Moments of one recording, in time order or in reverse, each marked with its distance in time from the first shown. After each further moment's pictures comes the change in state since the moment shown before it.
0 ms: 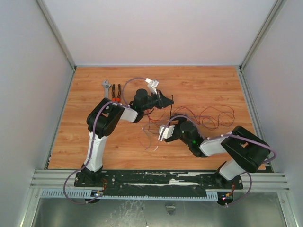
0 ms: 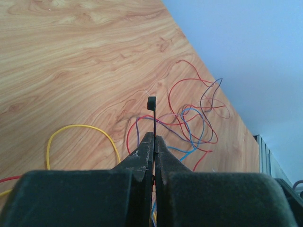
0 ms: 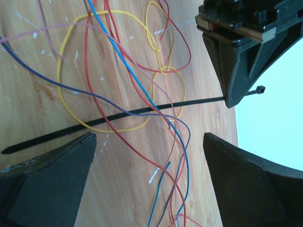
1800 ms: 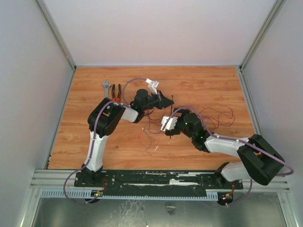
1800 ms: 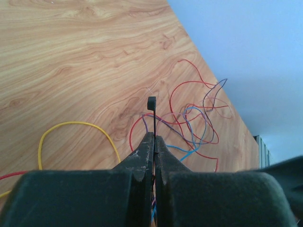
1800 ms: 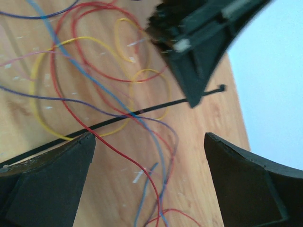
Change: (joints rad) left arm 0.000 0.020 0.011 -0.007 0.000 -0.015; right arm -0.092 -0.185 0.106 -0.262 -0.095 0.113
